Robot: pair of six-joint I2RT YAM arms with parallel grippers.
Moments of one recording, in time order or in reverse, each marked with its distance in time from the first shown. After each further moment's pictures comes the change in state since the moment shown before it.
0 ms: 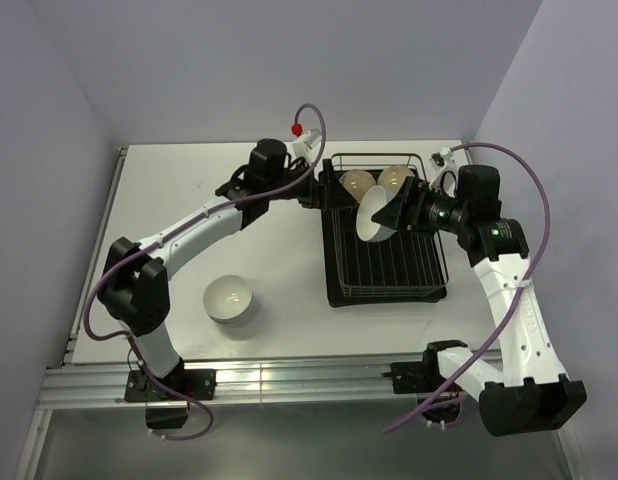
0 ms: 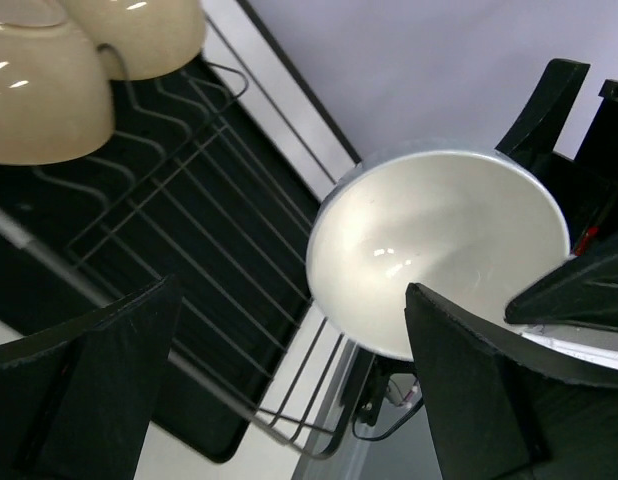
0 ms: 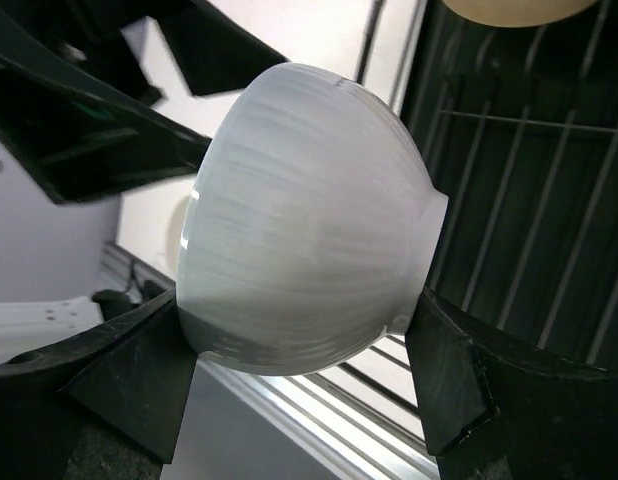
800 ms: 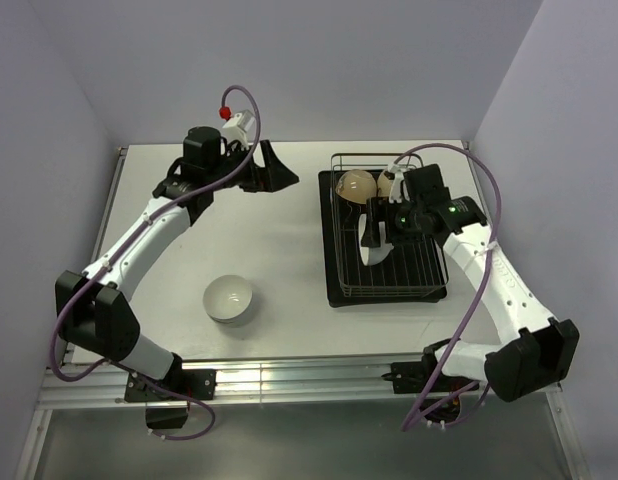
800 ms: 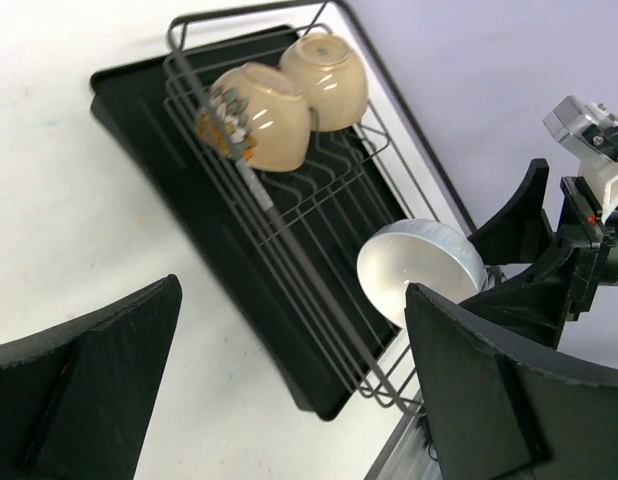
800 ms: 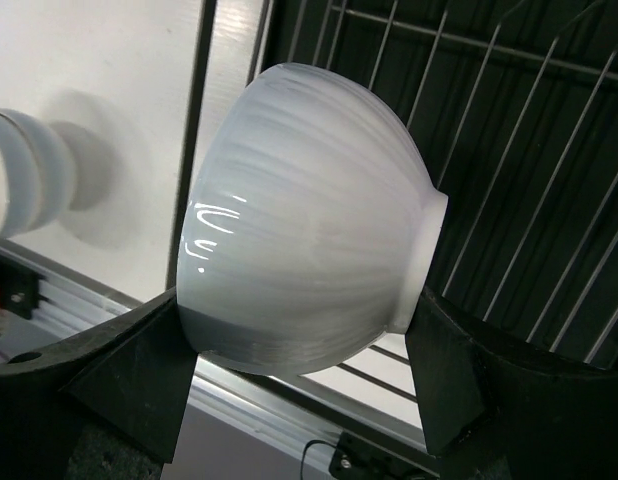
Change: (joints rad) left arm 0.251 -0.222 -0.078 -0.173 -0.076 0.146; right arm 0.226 0.188 0.032 -0.156 0.334 -0.217
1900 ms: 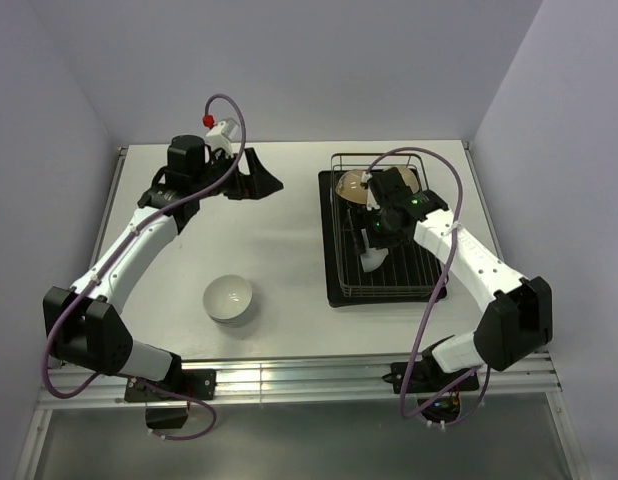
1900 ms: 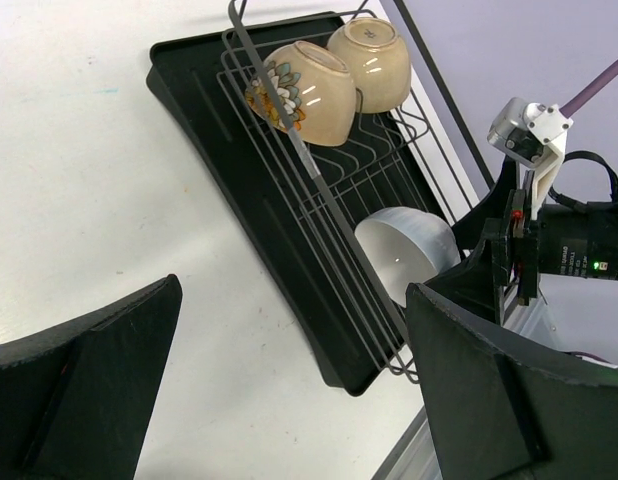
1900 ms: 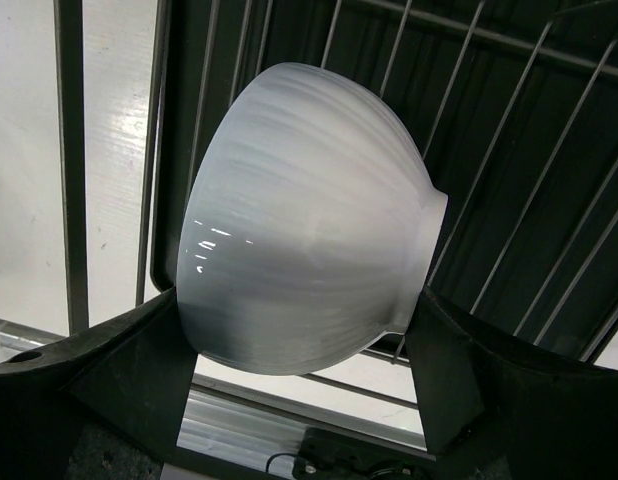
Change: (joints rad) left arm 0.072 -0.096 -0.105 -0.047 -0.008 0.044; right arm 0.153 0.185 0.000 0.012 0.252 0.002
